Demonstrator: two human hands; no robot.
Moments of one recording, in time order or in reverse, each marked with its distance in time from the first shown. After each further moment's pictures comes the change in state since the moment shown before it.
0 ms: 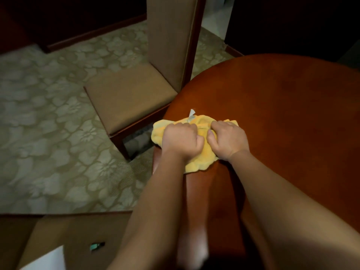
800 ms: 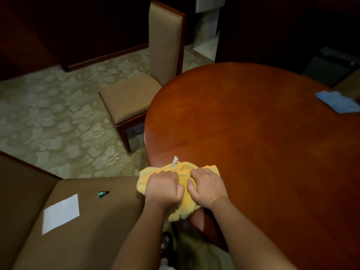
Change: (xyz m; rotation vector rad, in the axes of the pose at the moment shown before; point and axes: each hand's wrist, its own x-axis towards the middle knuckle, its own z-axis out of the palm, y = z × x) left_hand -0.286 0.133 -0.060 -0.003 -0.053 -0.048; right_hand -0.306 -0.056 -0.065 0.137 -0.160 -0.069
